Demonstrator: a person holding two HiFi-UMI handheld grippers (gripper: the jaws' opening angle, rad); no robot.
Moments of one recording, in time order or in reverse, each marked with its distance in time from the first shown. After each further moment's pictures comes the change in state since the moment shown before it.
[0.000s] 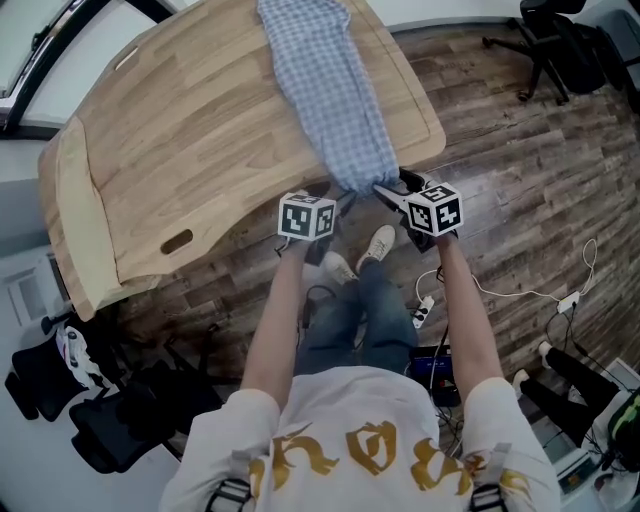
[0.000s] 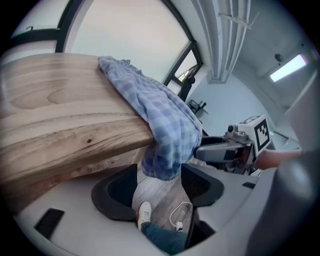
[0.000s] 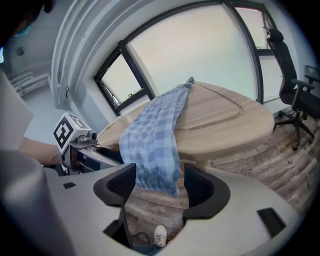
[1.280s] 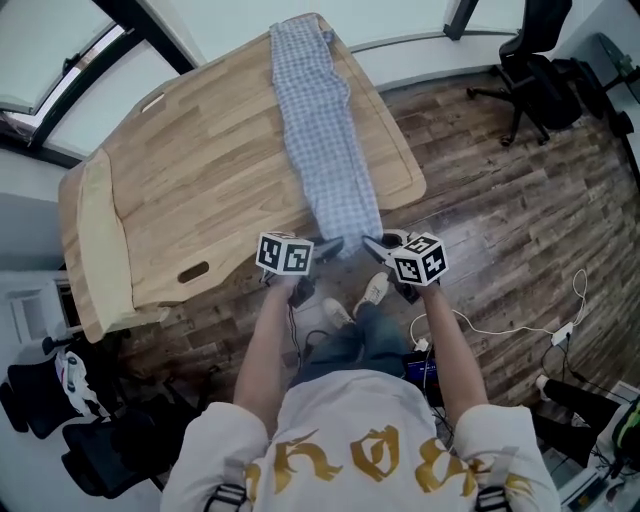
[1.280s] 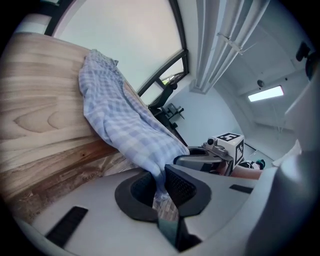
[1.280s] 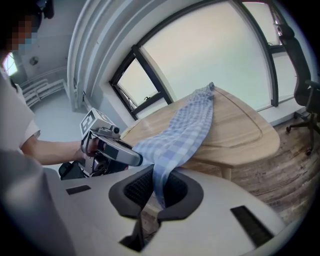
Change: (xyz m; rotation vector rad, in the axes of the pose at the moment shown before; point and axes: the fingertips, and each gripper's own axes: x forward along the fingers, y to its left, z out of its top) left arm -0.081 -0.069 0.020 -0.044 0.021 -0.317; right arm -0.053 0.096 0.024 -0.039 -0.003 0.163
